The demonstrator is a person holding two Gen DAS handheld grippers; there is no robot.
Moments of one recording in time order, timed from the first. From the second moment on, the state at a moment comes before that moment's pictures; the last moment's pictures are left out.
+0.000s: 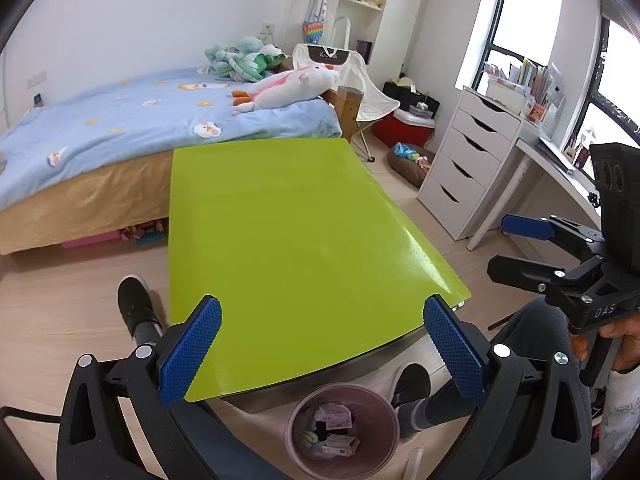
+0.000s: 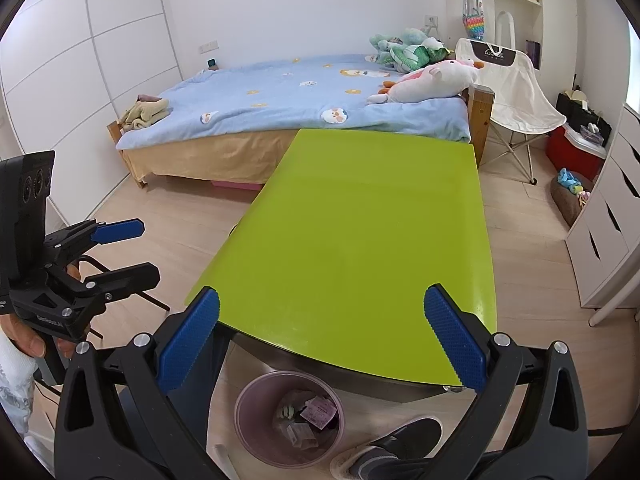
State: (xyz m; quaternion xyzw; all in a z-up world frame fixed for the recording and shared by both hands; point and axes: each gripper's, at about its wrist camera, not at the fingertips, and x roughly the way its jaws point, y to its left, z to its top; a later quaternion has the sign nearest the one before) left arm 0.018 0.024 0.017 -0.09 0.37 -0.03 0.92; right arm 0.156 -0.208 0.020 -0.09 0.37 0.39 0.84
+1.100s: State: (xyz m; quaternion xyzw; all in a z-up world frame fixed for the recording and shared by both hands) left arm 0.017 0.023 0.013 -0.10 0.38 -0.03 0.92; right arm 0.155 -0.206 0.017 -0.10 0.37 0.39 0.84
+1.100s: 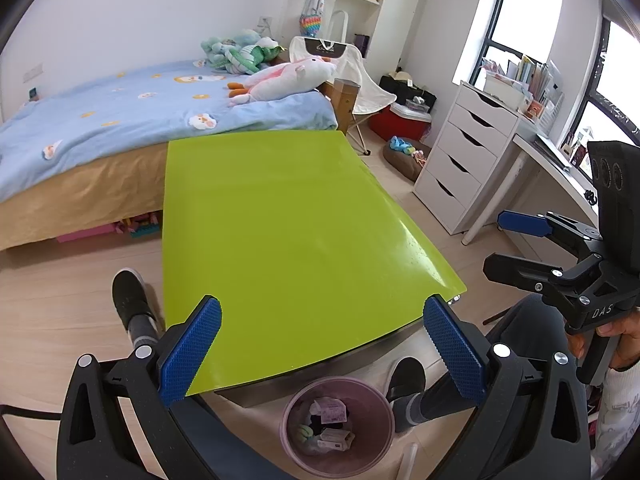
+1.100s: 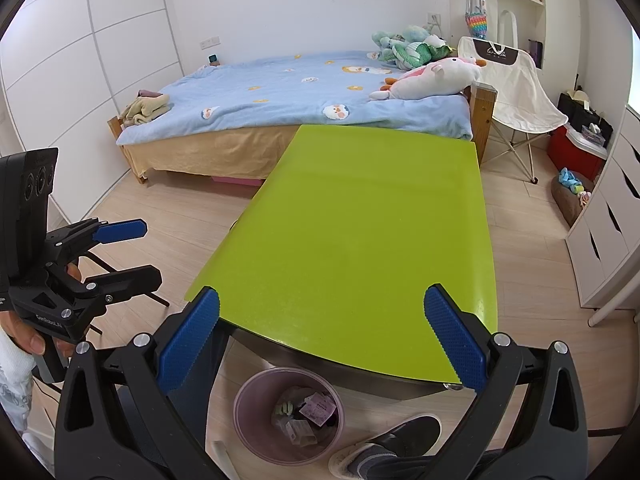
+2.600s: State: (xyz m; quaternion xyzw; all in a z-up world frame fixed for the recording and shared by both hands) left arm 0.018 0.014 0.008 -0.08 0.38 -0.02 0.92; right arm 0.152 -0.207 0.006 -0.10 0.38 0.39 0.84
